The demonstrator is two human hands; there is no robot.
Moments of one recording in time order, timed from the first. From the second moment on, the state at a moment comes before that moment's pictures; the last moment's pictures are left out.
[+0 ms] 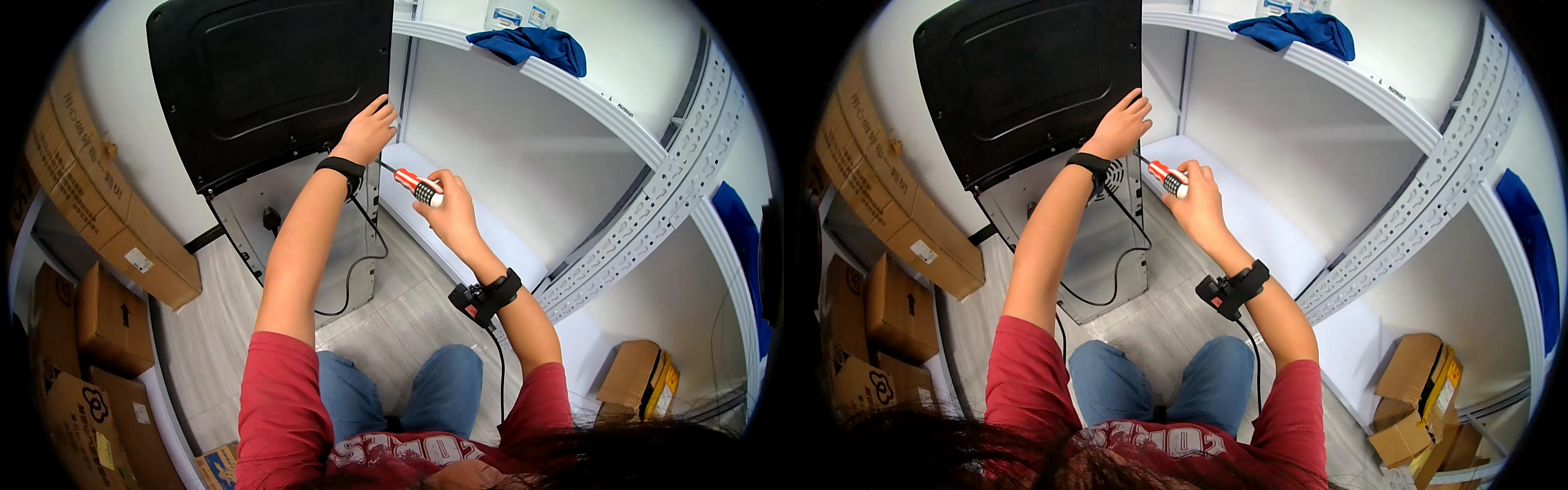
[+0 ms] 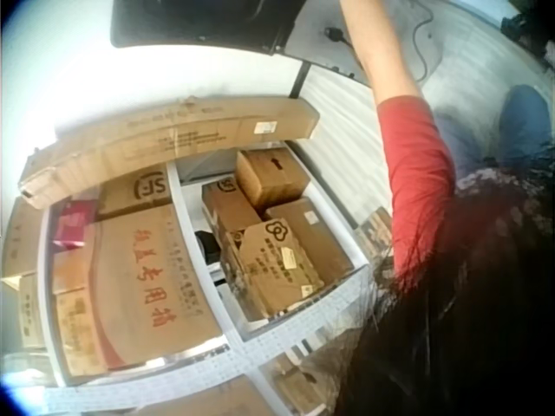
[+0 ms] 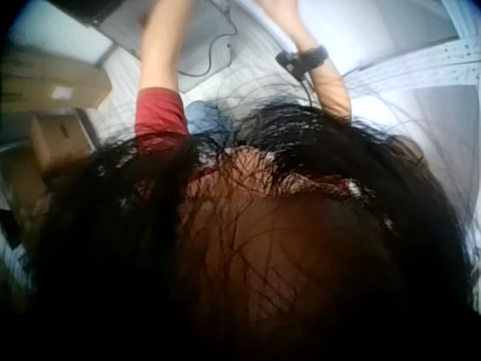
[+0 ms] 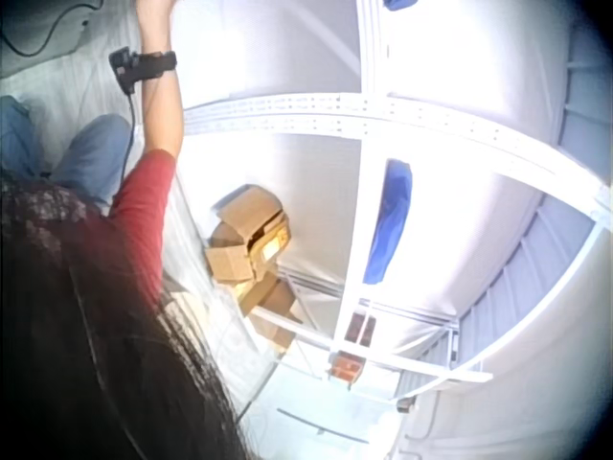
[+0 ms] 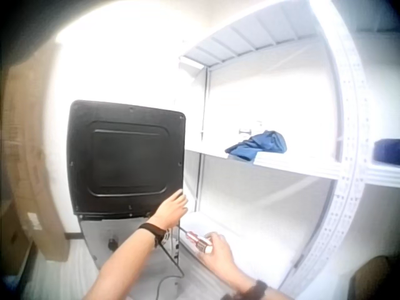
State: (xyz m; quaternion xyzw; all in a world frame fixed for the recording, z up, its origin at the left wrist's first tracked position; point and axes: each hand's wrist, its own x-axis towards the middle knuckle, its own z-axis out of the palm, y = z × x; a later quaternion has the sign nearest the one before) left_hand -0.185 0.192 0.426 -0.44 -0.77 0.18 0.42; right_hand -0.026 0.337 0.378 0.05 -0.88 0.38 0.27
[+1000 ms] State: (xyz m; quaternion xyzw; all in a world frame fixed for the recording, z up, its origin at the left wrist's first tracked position) left_hand -0.189 0.192 0.425 -0.45 -0.77 0.18 0.42; right_hand -0.027 0.330 0.382 0.01 -0.84 0.51 0.18
